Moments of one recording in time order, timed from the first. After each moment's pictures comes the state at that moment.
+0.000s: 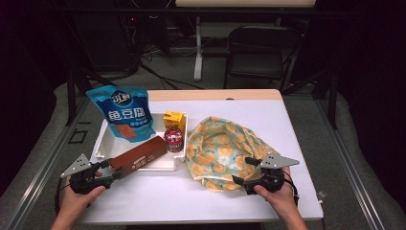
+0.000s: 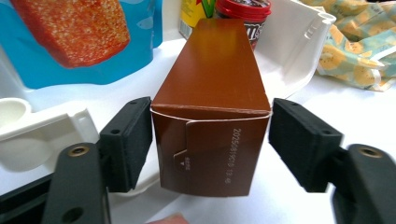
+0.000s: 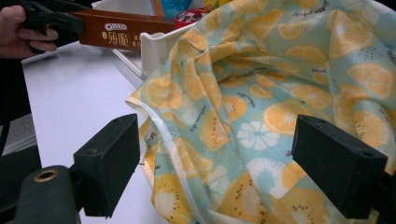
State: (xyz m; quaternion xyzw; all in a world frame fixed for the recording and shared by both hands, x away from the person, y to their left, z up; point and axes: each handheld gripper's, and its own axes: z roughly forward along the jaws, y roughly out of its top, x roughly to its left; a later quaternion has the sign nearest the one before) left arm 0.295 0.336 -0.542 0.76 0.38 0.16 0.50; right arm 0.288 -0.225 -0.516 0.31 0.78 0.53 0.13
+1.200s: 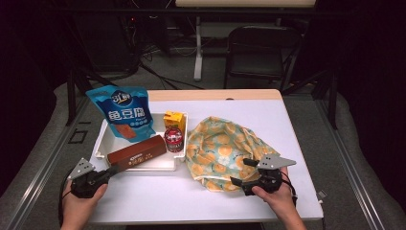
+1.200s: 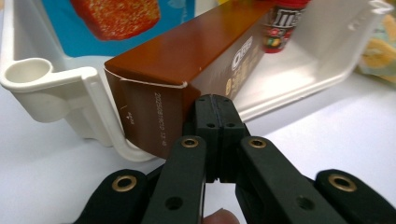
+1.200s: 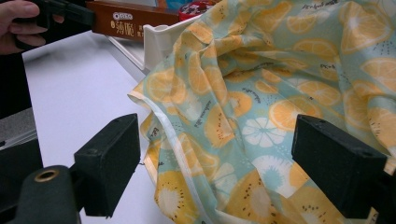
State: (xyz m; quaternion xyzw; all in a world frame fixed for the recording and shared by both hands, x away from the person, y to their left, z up) left arm 0.282 0.319 -0.539 0.74 0.46 0.19 0.44; right arm 0.288 -0.220 -0.519 0.31 0.79 0.52 0.12
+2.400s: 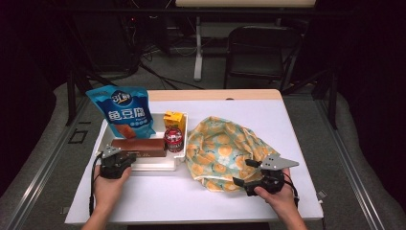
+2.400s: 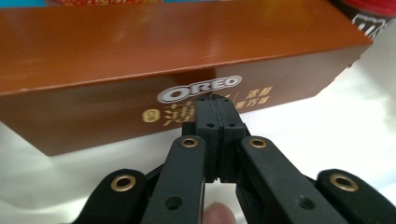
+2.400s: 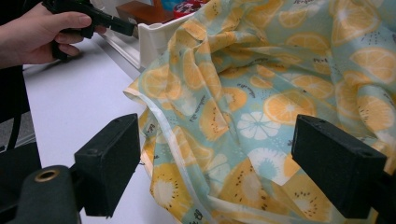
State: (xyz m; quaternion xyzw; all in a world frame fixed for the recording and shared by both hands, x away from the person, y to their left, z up) left arm 0.340 0.265 -0.557 0.72 0.54 0.18 0.40; right arm 0.287 -0.227 -0.523 0.32 0.78 0.52 0.12
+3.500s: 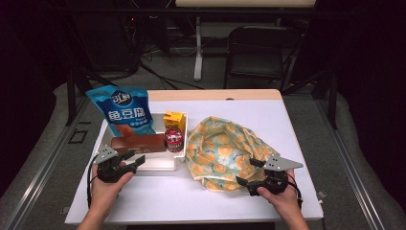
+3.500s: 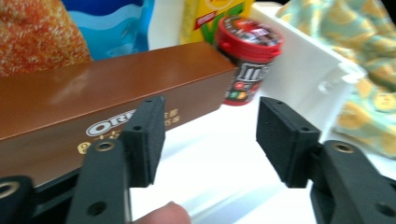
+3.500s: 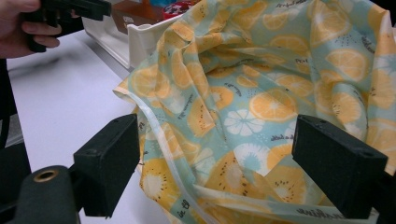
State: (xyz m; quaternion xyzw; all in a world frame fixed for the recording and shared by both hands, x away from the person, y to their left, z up) left arm 0.314 0.266 -0.534 0.72 0.44 0.17 0.51; right arm 0.283 -0.235 -0.520 0.33 0.78 0.52 0.14
